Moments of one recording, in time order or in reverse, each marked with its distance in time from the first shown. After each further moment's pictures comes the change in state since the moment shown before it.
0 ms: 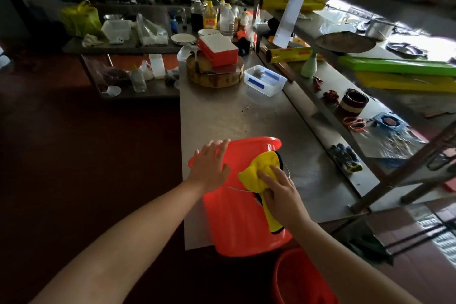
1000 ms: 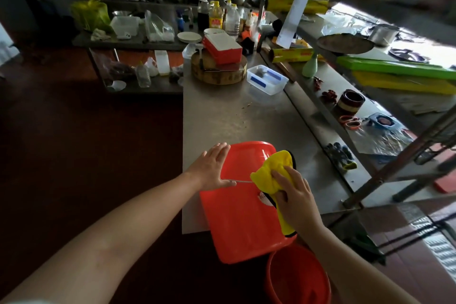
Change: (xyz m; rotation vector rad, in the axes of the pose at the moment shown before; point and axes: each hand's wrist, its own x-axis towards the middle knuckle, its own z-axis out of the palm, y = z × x) left_hand -0.035 0.003 0.008 0.177 -0.271 0.120; right_hand -0.051 0.025 -0.022 -0.078 0.151 -0.081
